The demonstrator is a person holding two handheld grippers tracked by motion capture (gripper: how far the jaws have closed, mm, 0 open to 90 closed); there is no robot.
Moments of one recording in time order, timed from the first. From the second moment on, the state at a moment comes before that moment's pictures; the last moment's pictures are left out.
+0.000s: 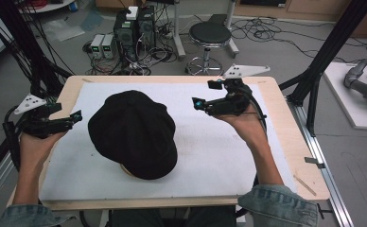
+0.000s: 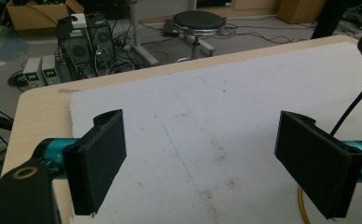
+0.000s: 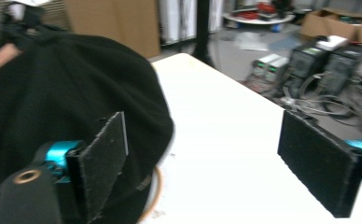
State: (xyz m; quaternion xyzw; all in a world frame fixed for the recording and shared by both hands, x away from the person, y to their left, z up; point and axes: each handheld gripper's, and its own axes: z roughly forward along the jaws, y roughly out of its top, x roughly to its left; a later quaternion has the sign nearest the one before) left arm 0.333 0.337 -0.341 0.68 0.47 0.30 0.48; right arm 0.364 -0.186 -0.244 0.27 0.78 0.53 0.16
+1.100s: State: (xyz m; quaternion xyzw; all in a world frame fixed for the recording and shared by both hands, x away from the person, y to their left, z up) left arm 0.337 0.331 -0.349 0.68 0.47 0.31 0.47; right arm 0.352 -0.275 -0.329 0.42 0.73 0.49 0.22
